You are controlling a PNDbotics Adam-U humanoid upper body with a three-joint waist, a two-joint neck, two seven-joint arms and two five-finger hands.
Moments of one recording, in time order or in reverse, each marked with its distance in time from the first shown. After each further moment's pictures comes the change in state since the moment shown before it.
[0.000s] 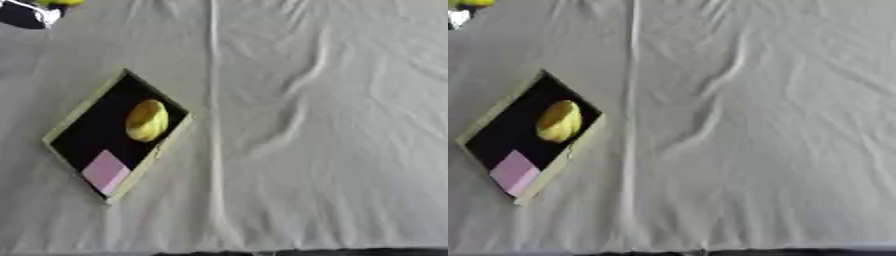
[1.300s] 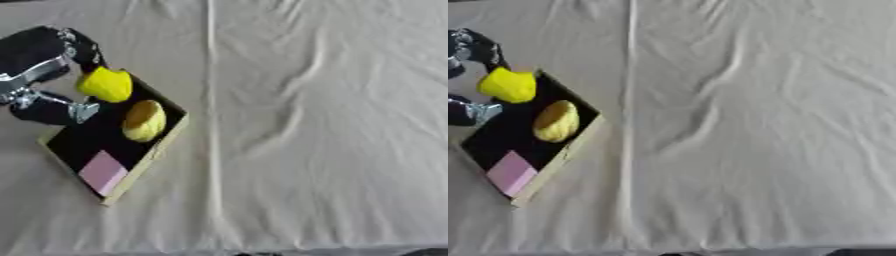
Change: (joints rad) left arm 0.280 0.062 -0.093 -0.394 0.002 0.150 -0.093; right arm -0.012 0.000 -0.003 0.000 -0.011 -0.028 -0.002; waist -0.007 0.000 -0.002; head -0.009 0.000
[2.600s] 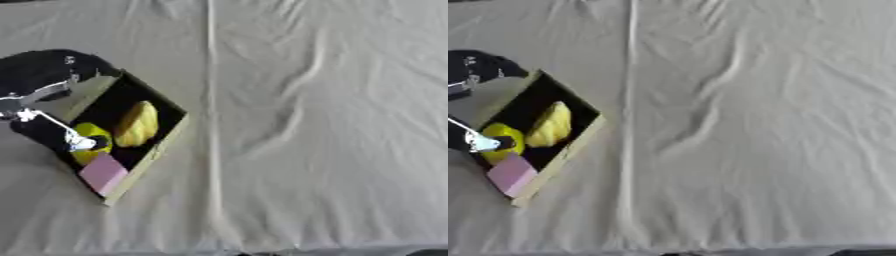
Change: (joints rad) left arm 0.033 -0.001 0.038 0.005 -0.129 -0.048 -0.081; right arm 0.010 0.008 0.000 0.000 -0.002 0.002 0.002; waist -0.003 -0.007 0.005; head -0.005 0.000
